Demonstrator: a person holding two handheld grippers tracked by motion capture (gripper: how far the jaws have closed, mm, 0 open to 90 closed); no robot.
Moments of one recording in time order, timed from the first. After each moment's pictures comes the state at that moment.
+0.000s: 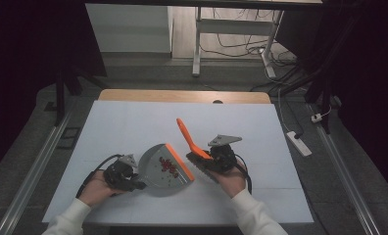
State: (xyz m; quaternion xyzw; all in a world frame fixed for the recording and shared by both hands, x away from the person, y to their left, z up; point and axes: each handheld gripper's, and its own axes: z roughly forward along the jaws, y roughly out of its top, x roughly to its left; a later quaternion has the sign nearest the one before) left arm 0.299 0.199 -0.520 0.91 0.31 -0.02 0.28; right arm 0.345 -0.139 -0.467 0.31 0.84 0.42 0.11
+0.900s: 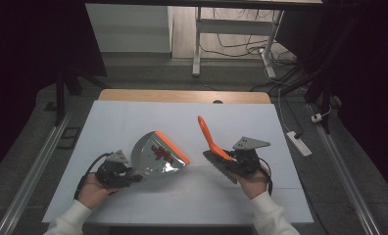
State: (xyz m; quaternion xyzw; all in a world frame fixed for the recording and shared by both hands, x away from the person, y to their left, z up) left arm 0.285 0.217 -0.506 0.86 0.38 0.04 0.35; right arm 0.333 -0.200 -0.454 0.31 0.82 0.46 0.14
